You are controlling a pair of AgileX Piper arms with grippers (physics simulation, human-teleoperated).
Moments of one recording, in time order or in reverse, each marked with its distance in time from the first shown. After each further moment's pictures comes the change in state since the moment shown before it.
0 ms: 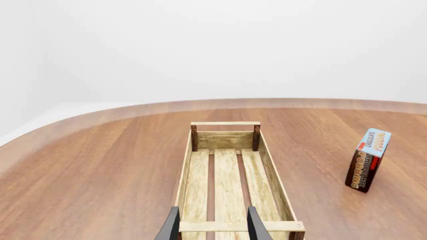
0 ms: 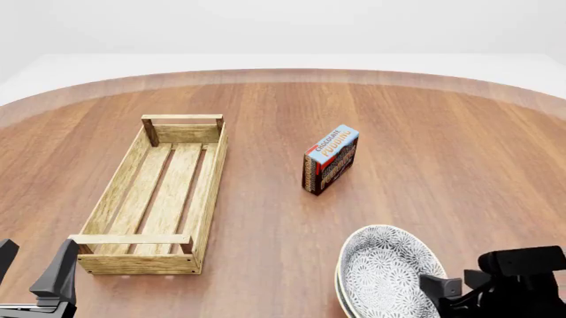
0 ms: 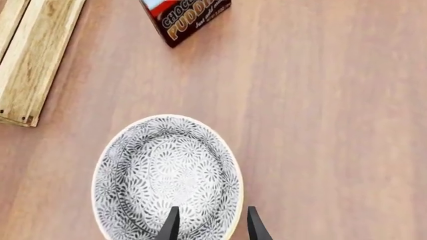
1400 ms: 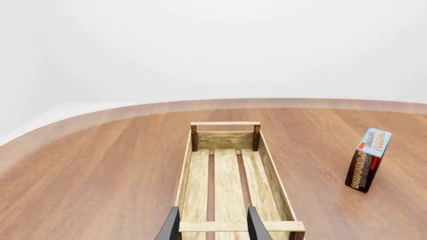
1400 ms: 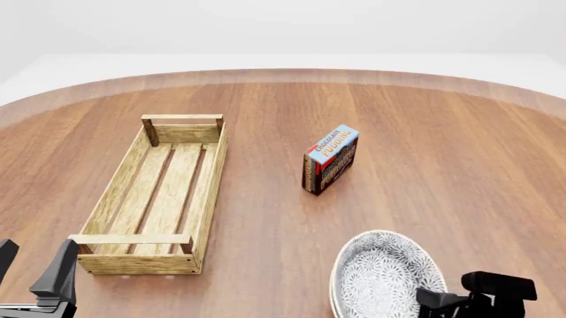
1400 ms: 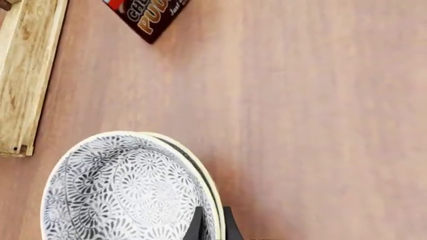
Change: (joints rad) left arm 0.000 0.000 0.000 0.000 0.000; right arm 0.005 0.194 0.255 -0.468 0.092
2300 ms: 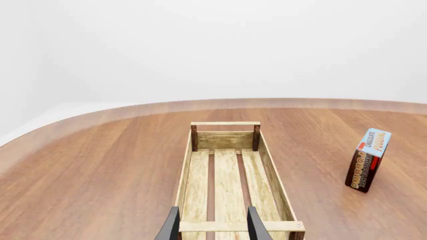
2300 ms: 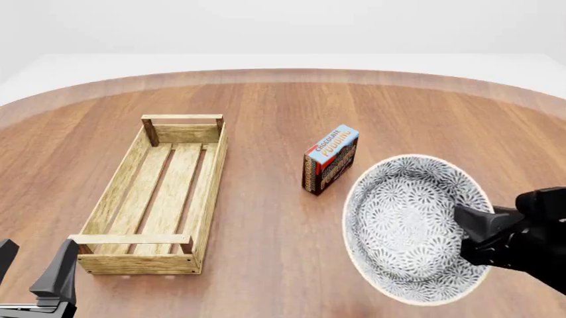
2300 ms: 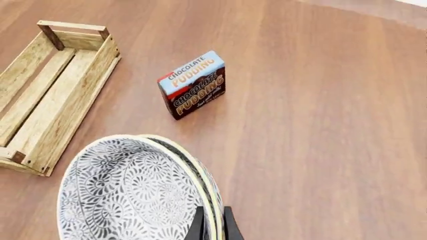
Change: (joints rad) left arm 0.000 0.000 0.000 0.000 0.000; right arm -0.074 -0.171 -0.501 0.445 -0.231
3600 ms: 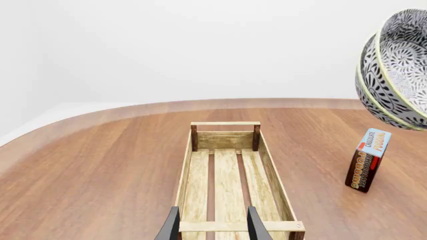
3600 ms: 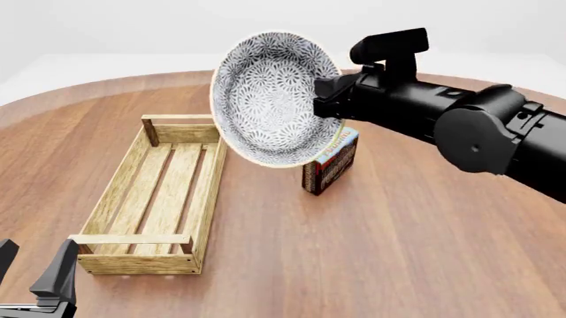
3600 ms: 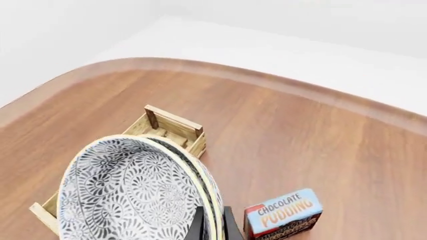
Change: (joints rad) left arm 0.000 0.000 0.000 0.000 0.000; right arm 0.312 0.760 -0.617 -0.373 0.049
